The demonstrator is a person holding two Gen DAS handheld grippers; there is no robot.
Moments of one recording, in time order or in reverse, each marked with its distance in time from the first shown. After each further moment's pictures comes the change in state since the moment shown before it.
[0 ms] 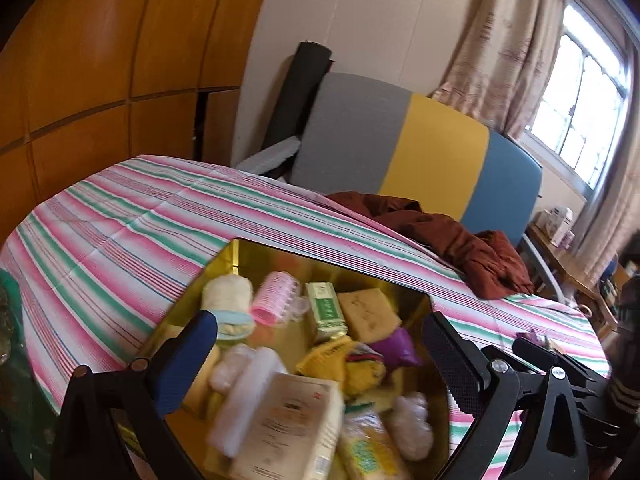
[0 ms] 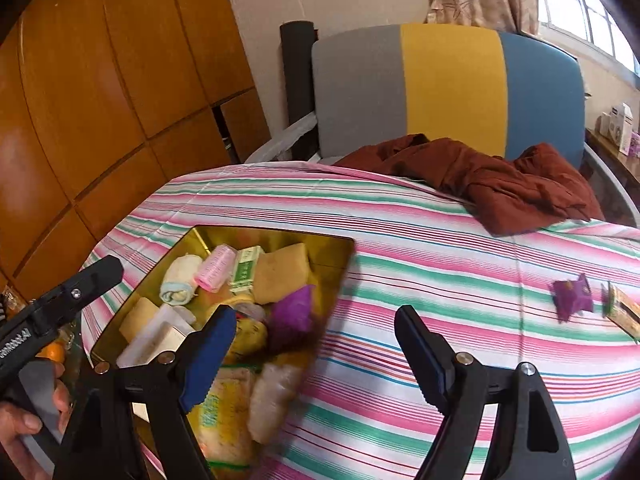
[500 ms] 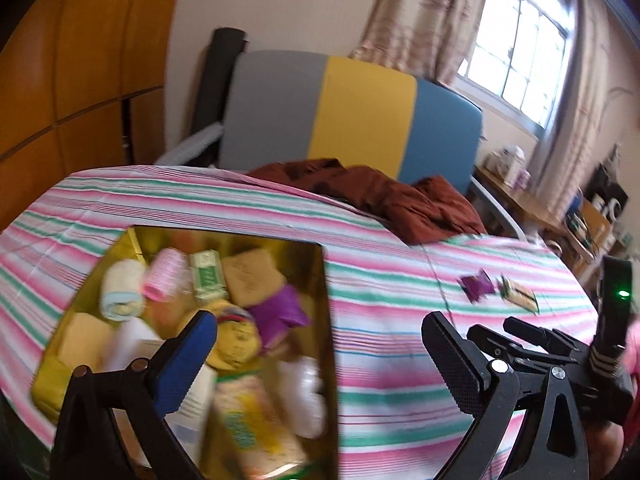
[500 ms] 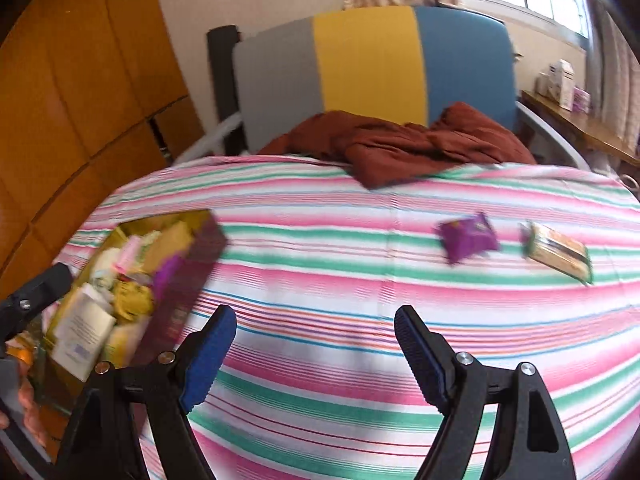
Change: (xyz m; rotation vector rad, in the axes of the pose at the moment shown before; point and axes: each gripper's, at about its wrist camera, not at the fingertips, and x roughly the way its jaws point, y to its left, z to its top) left arm 0.013 -0.109 -0.037 0.188 0.091 -0.139; right arm -0.034 -0.121 -0.050 0.127 0.019 -0.147
